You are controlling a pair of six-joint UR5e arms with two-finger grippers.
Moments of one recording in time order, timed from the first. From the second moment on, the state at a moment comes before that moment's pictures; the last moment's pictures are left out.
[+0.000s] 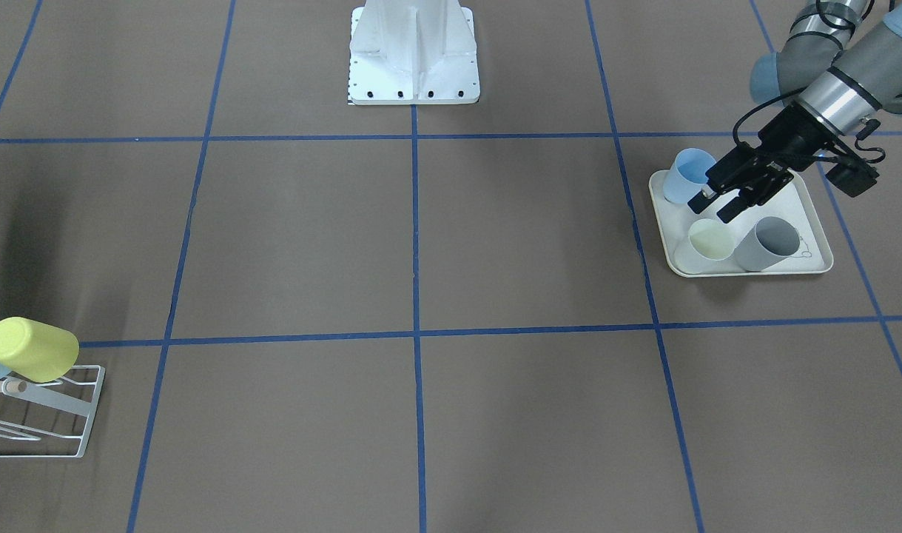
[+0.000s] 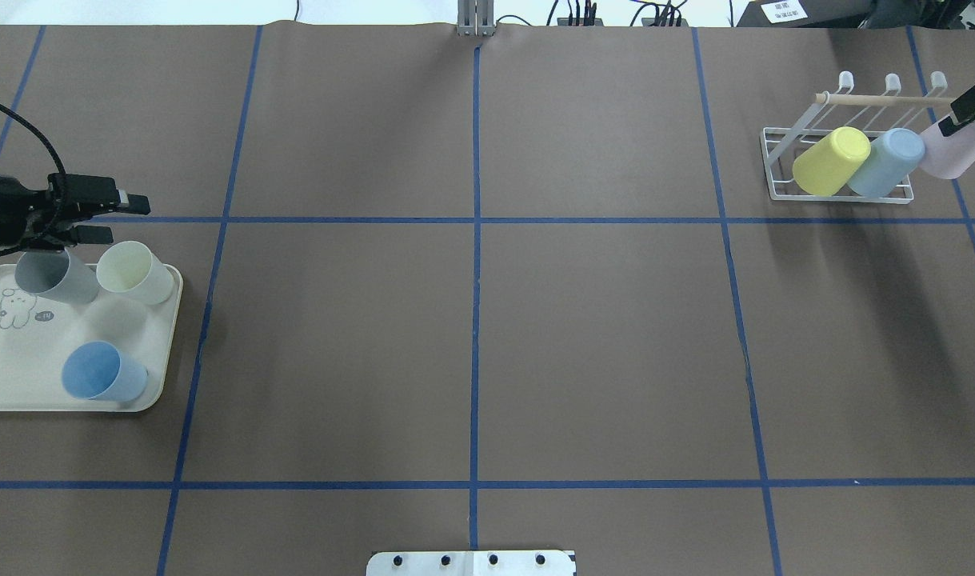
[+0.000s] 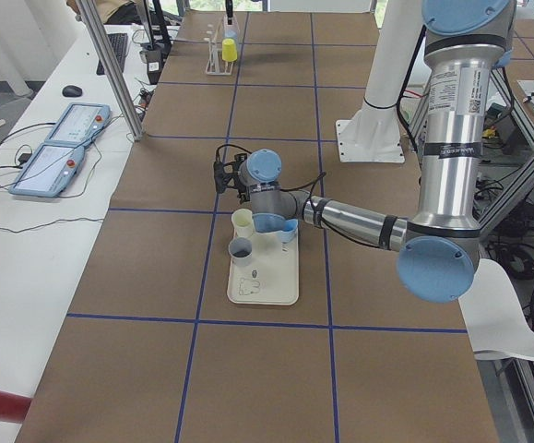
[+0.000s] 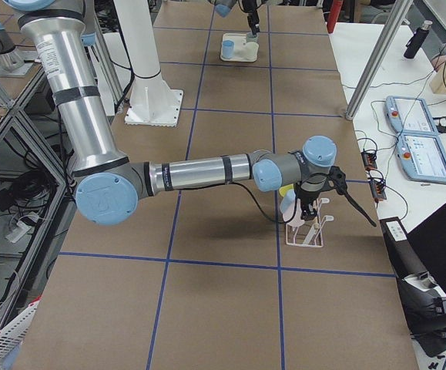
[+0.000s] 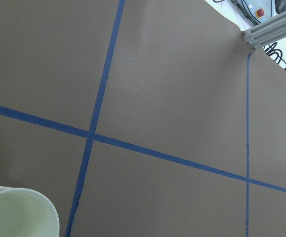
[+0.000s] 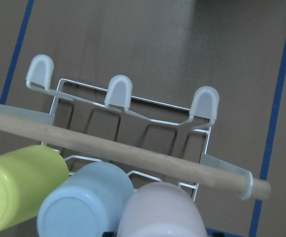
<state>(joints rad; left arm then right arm) -0.98 -1.59 -1.72 -2.76 -2.19 -1.52 1.39 -1.28 1.42 -1.40 2.36 0.14</state>
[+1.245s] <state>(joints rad) -1.08 -1.50 -1.71 -2.63 -2.20 -1.21 1.36 -1.26 1.41 -1.40 2.32 0.15</state>
